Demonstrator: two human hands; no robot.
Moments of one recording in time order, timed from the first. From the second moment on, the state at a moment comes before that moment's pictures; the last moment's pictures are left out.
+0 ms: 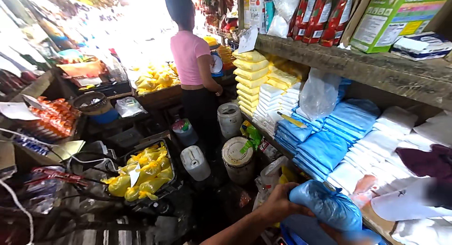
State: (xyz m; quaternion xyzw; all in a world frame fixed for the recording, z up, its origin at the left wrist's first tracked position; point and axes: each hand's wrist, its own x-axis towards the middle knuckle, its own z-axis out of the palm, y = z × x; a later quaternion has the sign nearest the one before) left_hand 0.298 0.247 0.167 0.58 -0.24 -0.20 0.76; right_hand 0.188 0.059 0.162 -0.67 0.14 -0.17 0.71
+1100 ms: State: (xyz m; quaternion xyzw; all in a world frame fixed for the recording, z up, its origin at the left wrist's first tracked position) left_hand 0.455 0.183 0.129 0.57 -0.09 -0.26 0.77; right_hand 0.369 -0.042 0.181 -0.48 0.25 -0.11 0.83
